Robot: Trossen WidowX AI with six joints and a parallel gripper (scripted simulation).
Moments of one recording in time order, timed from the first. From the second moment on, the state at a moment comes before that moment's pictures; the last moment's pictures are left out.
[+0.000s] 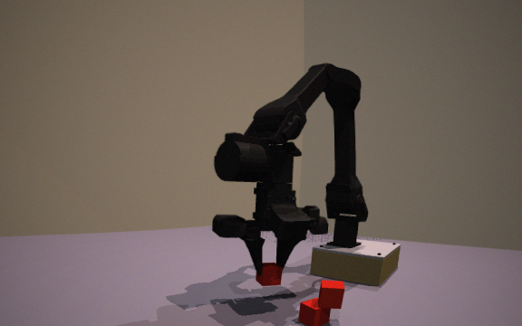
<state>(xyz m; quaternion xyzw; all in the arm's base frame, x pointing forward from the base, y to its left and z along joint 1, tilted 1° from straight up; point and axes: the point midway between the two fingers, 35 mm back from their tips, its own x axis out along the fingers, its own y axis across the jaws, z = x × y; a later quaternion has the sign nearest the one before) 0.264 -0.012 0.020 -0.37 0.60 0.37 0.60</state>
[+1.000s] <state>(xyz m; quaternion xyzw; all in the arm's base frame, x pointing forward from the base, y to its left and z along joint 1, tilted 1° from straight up) 0.262 -0.008 0.095 -0.34 0.62 0.34 0.62</state>
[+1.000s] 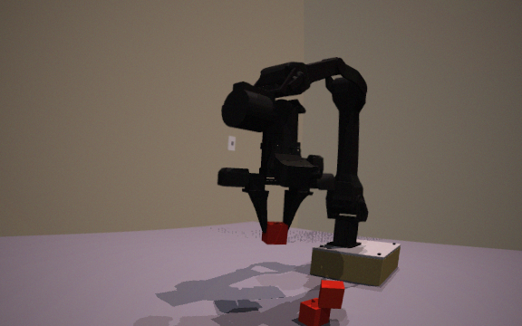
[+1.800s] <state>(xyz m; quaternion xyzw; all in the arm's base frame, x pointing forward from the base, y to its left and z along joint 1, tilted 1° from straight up) 0.276 0.024 0.091 -0.10 0.70 0.11 0.70</state>
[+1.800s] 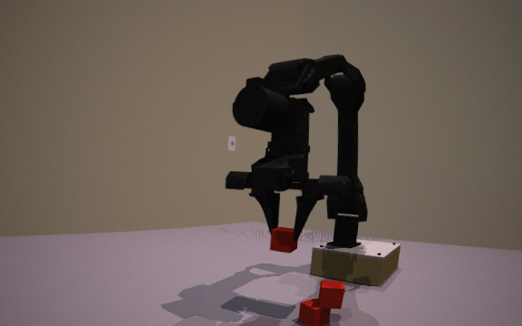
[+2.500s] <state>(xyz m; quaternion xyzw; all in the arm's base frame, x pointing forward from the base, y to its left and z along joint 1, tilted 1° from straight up) 0.289 0.052 0.088 0.12 0.70 -0.12 0.69</state>
